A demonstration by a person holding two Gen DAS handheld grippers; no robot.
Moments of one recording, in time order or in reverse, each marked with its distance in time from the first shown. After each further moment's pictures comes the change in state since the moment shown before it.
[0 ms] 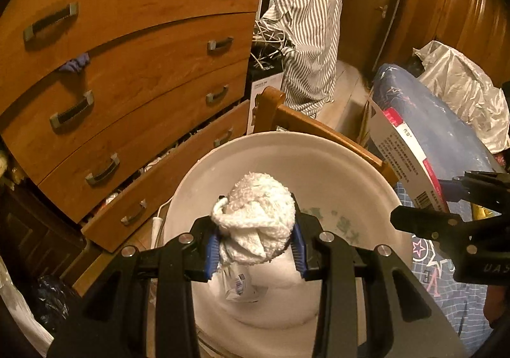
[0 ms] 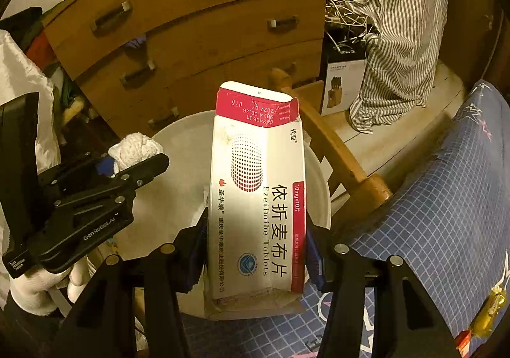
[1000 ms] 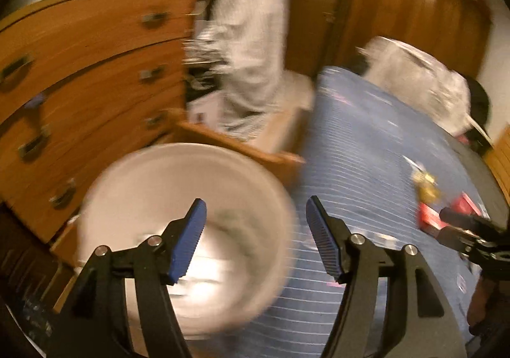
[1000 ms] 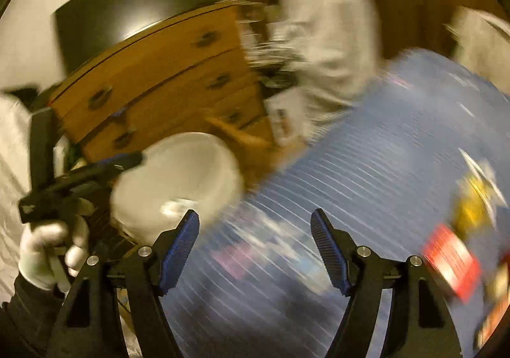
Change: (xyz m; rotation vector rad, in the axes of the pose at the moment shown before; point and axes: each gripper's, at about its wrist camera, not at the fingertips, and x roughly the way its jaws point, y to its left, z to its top) left arm -0.050 -0.121 -0.029 0.156 -0.079 -0.216; right arm -0.176 -0.153 -0.241 0.368 -0.341 -0.081
